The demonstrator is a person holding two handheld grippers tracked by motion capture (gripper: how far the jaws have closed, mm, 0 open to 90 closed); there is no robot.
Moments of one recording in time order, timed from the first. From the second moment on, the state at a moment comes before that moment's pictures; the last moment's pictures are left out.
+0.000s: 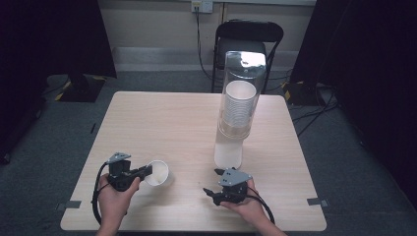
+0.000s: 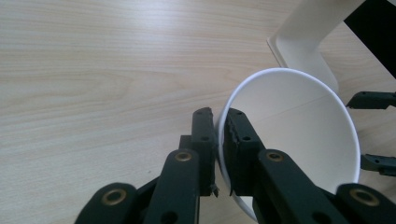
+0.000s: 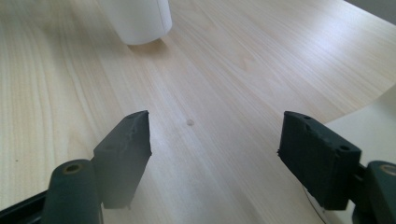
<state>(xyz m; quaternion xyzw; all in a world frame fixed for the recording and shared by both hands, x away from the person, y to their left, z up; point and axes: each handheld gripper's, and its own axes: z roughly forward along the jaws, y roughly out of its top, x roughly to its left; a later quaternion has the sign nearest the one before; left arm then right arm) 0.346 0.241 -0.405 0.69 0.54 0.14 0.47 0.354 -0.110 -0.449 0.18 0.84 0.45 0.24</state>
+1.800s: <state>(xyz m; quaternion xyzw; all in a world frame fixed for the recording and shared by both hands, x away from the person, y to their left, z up) 0.328 0.248 -0.476 0.85 0.30 0.18 0.40 0.425 -0.164 -0.384 0.35 0.72 0.51 0.31</state>
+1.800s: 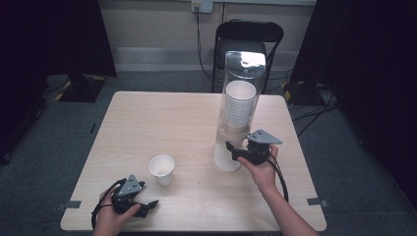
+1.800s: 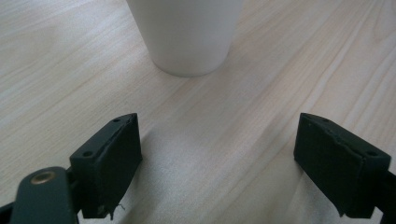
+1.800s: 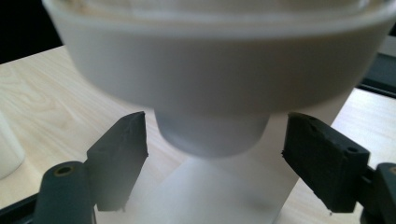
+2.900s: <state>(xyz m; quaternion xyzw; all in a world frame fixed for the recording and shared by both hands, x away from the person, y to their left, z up) 0.328 0.248 -0.476 0.85 0.30 0.18 0.40 0.431 -0.160 -0.388 0.33 0.71 0.54 0.32</state>
